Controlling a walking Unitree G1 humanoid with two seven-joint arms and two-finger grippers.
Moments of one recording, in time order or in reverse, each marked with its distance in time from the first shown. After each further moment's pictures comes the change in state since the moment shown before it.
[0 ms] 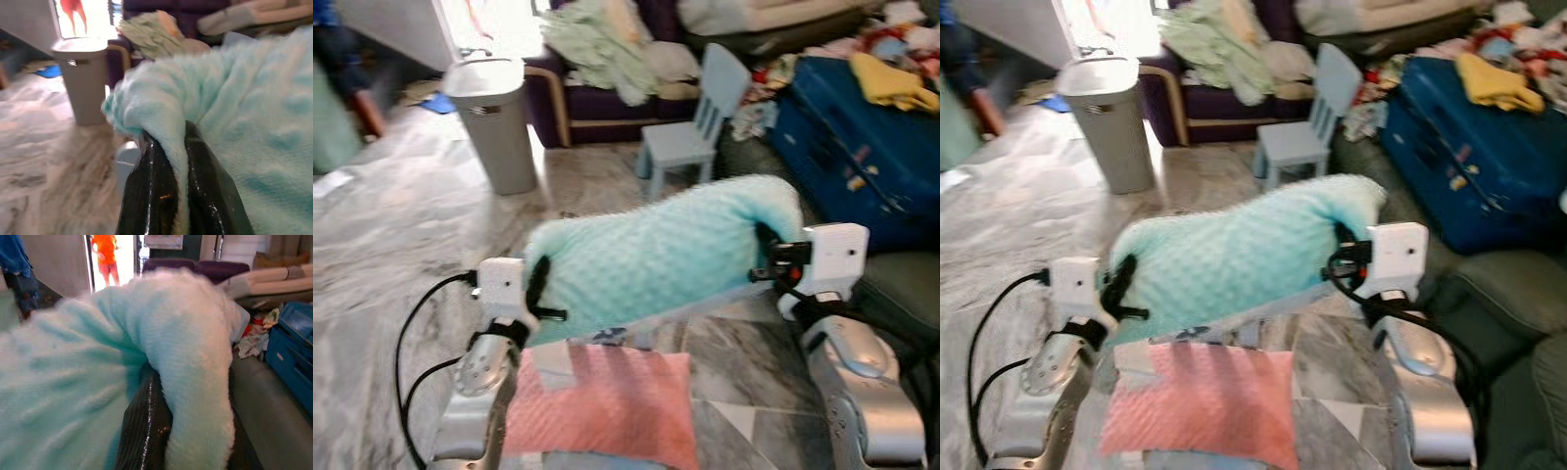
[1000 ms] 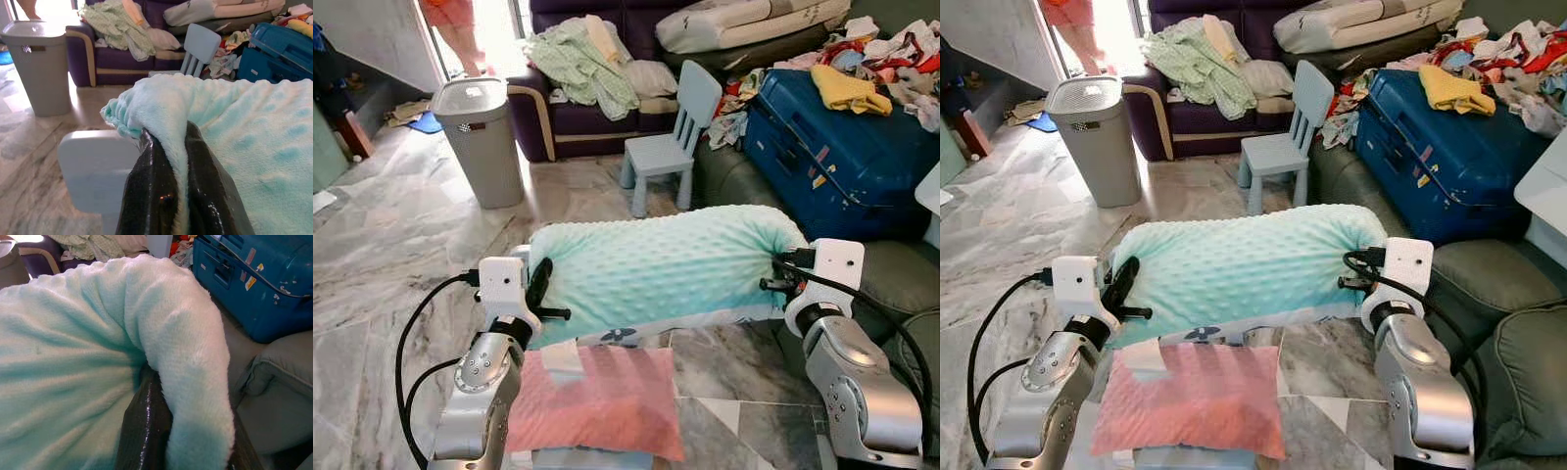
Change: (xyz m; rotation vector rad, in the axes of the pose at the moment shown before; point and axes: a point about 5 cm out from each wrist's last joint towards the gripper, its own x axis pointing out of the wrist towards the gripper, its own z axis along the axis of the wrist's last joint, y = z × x) left arm 0.001 -0.014 0.001 -0.068 0.062 -0.056; right arm 0.000 -0.027 -0.035 0.092 0.313 -0.263
